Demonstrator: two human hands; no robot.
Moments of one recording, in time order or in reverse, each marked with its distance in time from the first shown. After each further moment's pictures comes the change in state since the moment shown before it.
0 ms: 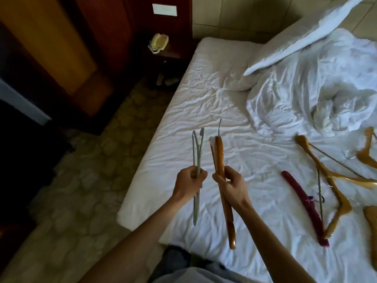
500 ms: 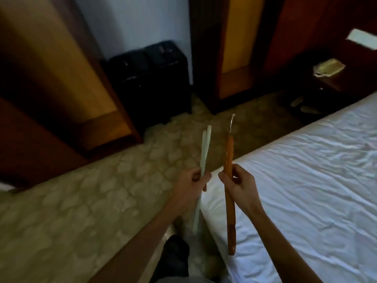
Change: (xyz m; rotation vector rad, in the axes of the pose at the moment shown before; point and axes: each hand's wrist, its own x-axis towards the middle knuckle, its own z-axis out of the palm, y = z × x) left_hand -0.230 -0.097 -0.202 -0.285 0.700 -0.244; right_hand -0.117 -0.102 0.224 -0.106 -0.721 -0.388
